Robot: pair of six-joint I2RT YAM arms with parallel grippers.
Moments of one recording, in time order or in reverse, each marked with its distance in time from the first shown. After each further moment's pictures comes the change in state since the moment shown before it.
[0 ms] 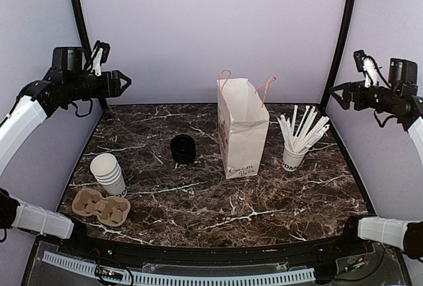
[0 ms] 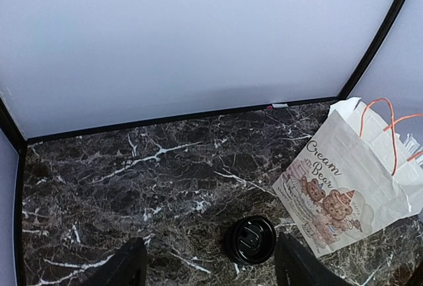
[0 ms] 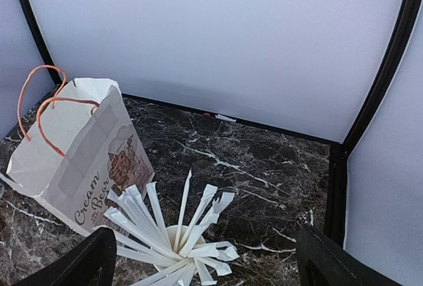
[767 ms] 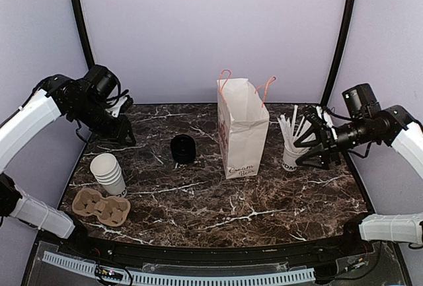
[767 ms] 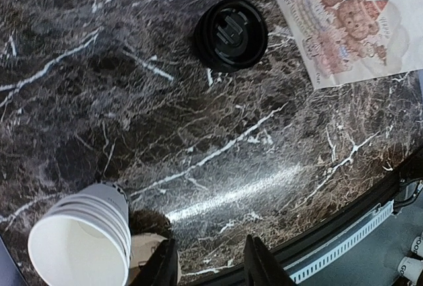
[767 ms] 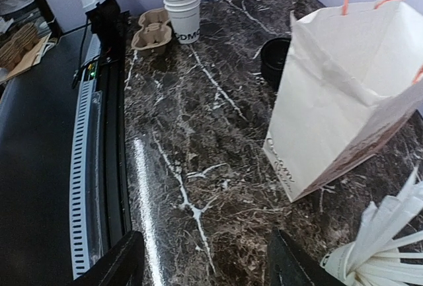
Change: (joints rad) left arm -0.219 0.091 0.085 -0.673 -0.013 -0.182; right arm 0.413 -0.009 -0.142 -0.345 -0.366 -0.526
